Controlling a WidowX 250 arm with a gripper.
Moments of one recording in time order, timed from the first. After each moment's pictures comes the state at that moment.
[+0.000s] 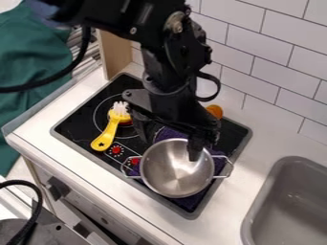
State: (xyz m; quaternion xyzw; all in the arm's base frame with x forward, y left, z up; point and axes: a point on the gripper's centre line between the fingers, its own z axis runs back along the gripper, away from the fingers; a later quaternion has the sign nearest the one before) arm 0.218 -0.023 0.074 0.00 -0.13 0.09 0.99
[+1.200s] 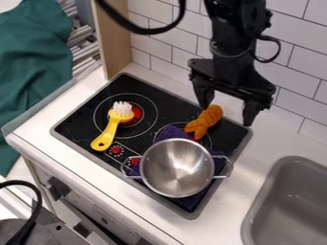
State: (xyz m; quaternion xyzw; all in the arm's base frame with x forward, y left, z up) arm 0.306 -0.051 0.069 -0.02 -0.14 0.02 0.99
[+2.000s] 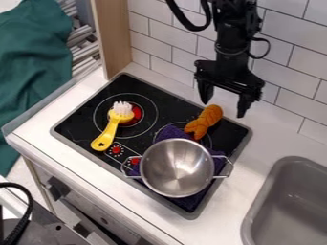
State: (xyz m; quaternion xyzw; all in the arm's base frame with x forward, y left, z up) arm 0.365 -0.010 0.014 -0.02 -0.08 0.04 1.00
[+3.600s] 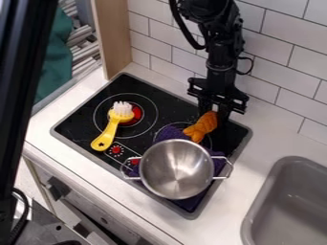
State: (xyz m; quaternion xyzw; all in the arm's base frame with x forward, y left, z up) arm 0.377 0.005 -0.038 -0.03 -0.02 0.03 1.00
